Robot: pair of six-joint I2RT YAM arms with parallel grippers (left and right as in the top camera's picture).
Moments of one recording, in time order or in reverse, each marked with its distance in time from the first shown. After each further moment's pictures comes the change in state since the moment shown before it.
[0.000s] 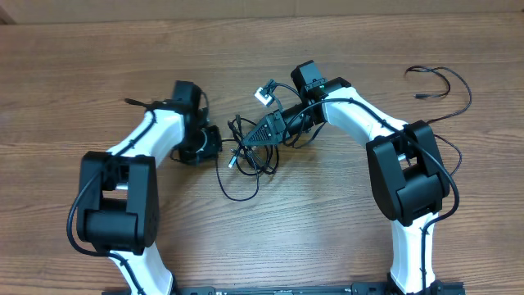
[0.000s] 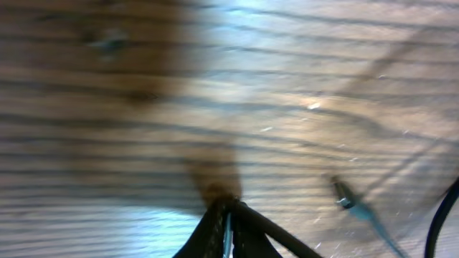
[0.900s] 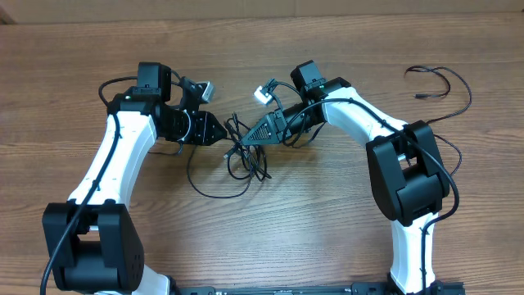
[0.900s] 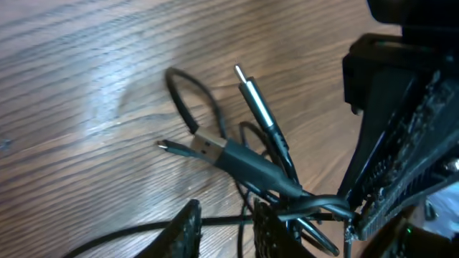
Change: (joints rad) left arm 0.059 -0.240 0.062 -0.103 0.378 0.418; right arm 0.000 0.000 0.000 0.000 -0.094 -0.003
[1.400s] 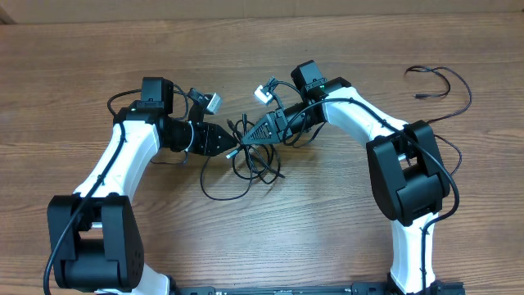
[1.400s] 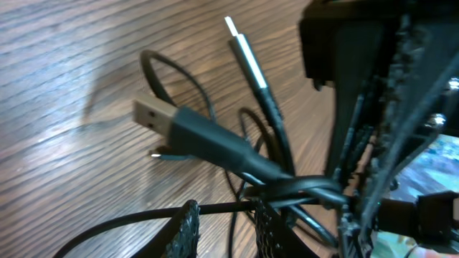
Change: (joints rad) left arm 0.004 0.011 -0.127 0.115 0.187 0.095; right arm 0.000 0.000 0.000 0.005 -0.015 0.000
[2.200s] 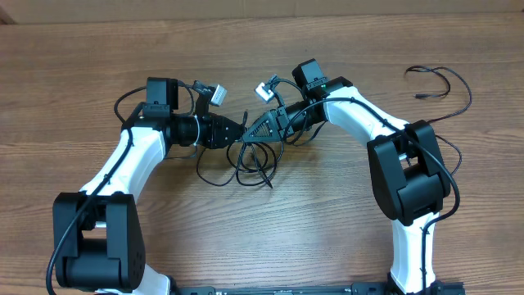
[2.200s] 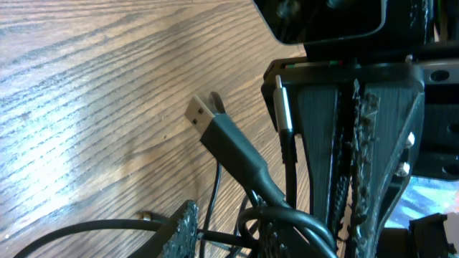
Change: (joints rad) left arm -0.027 0.000 -0.079 0.328 0.110 -0.130; right arm -0.005 0.000 0.000 0.023 -0.041 0.000
